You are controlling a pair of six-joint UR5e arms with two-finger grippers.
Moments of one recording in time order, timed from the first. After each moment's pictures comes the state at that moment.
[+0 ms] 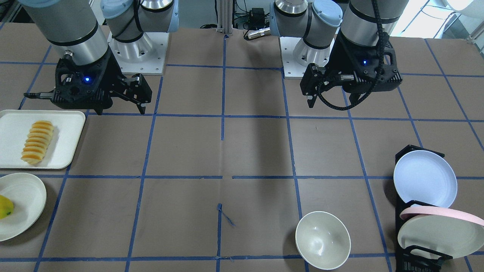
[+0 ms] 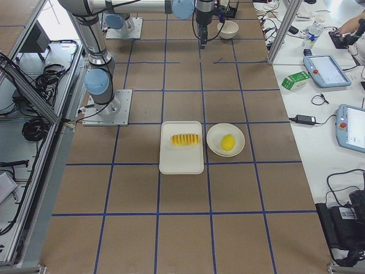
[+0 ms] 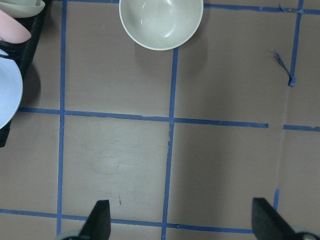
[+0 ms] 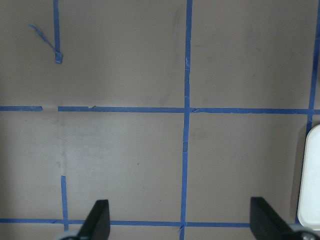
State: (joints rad) left arm -1.61 -1.63 -1.45 -1.58 1.61 -0.11; right arm 1.61 -1.49 1.51 -1.60 -1.55 0.01
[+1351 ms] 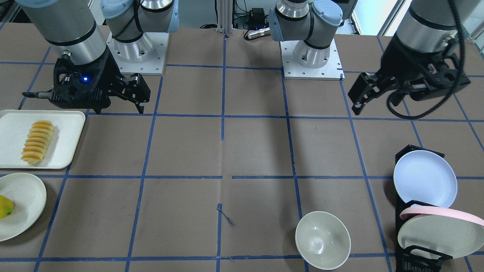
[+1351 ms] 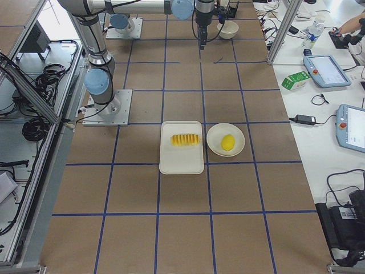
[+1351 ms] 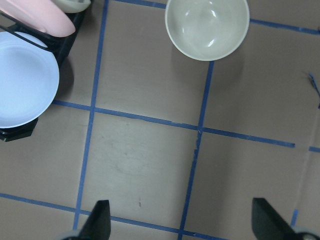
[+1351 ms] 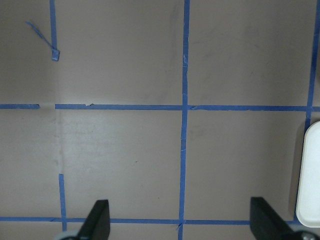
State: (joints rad) left arm -1.37 -1.63 -1.44 -1.59 1.61 -0.11; right arm 1.60 -1.49 1.52 -1.59 -1.55 0.02
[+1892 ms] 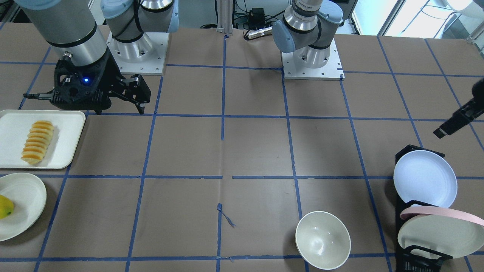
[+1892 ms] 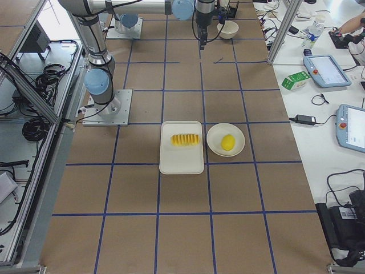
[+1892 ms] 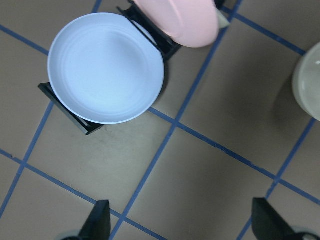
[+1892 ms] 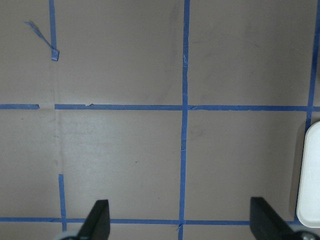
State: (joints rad) left arm -1.02 -1.76 -1.45 -1.53 1.61 -0.05; right arm 1.60 -1.49 1.52 -1.60 -1.55 0.02
